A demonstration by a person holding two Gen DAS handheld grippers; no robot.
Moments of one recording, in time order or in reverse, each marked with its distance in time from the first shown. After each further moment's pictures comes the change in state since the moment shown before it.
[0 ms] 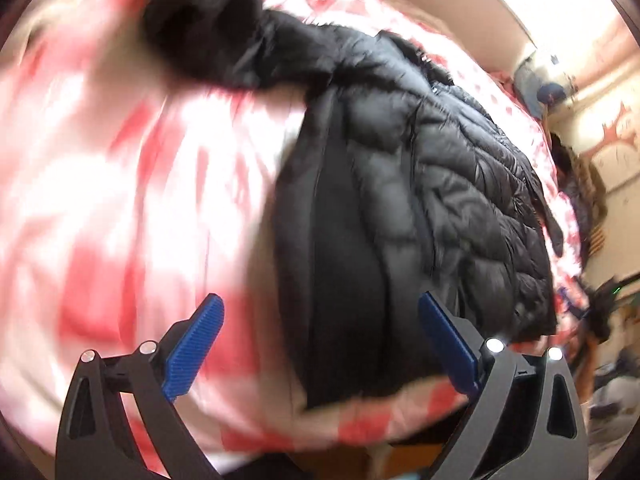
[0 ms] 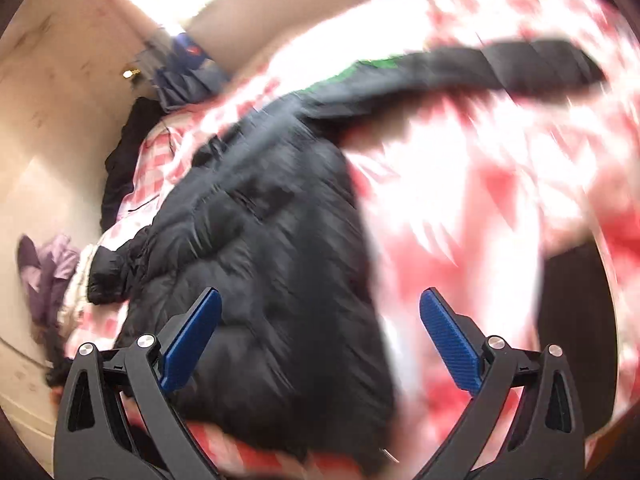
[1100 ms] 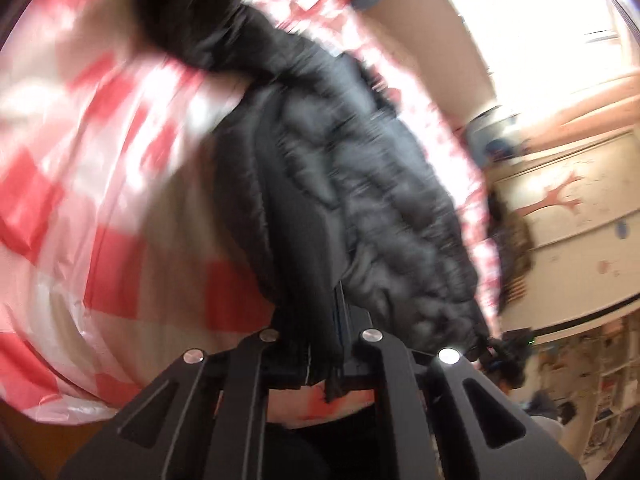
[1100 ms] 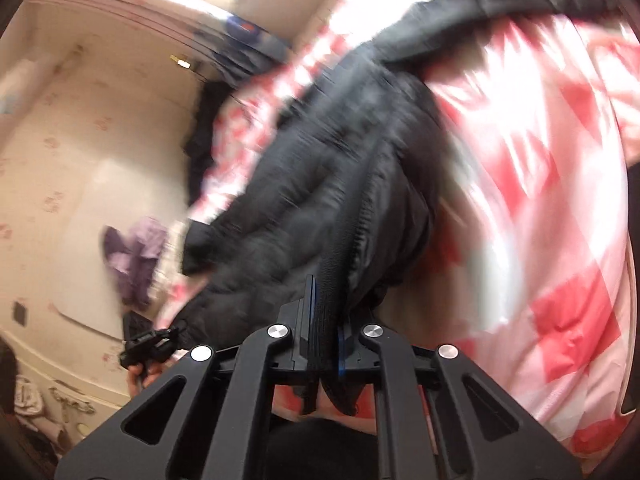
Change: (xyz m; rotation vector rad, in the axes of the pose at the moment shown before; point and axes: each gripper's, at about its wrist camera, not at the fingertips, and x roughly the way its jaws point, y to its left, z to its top) left arm -0.027 -0.037 -0.020 -0.163 -0.101 -0.313; right arm -0.007 0.017 -0.019 0.027 0.114 0.386
